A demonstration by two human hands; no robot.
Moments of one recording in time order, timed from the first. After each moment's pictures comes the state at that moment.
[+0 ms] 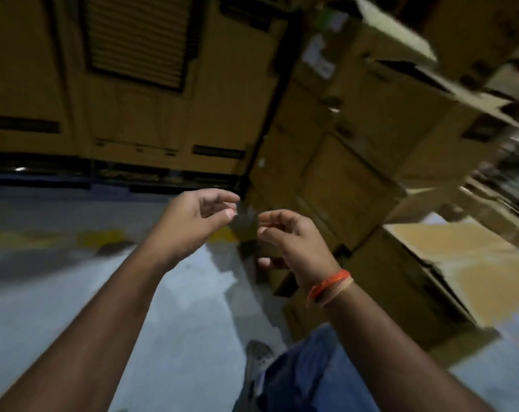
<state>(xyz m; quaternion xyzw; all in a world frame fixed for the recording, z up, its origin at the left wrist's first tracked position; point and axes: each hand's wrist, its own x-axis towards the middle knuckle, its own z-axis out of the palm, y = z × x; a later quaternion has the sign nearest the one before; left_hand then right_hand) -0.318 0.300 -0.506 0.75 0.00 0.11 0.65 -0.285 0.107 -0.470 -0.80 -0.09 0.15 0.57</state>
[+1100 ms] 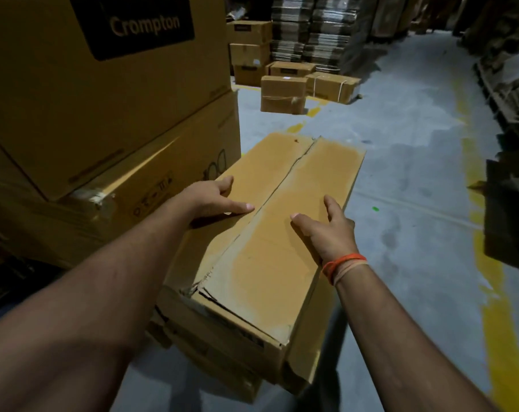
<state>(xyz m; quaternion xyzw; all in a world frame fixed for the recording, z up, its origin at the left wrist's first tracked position) 0.061 -0.214 -0.497 0.95 -0.21 -0.20 0.12 -0.109 -0.385 -0.552 -0.70 0.35 -0.18 0.60</state>
